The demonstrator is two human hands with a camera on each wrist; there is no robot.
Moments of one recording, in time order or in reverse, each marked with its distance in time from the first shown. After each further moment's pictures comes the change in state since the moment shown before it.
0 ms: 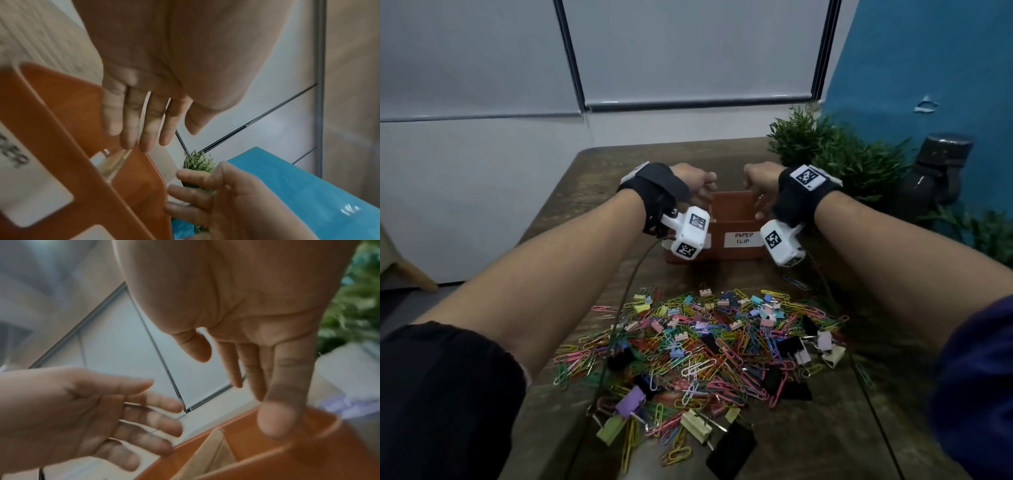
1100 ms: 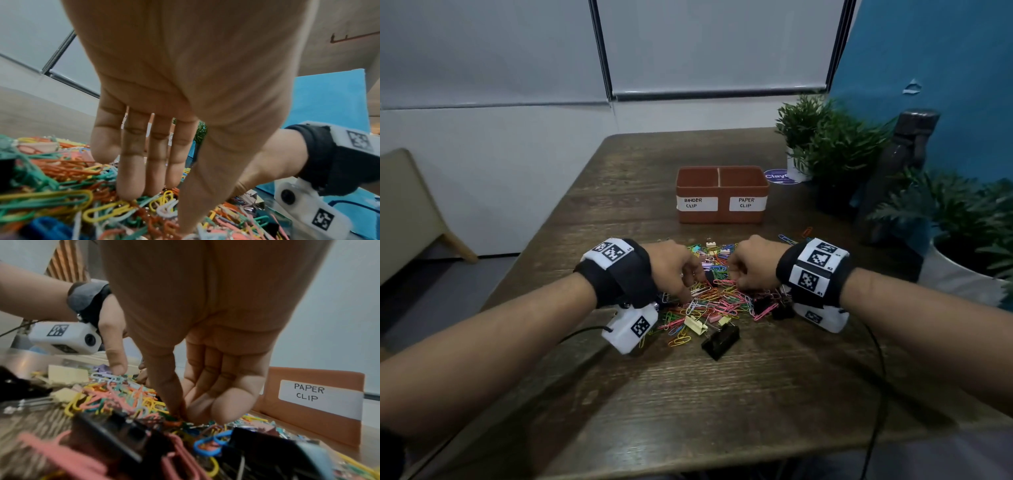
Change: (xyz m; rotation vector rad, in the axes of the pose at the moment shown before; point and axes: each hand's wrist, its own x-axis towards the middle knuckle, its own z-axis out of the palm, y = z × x) left_hand -0.197 -0.118 0.042 0.960 -0.287 0.182; right_hand -0.186 0.081 0.060 -0.891 -0.386 -0.463
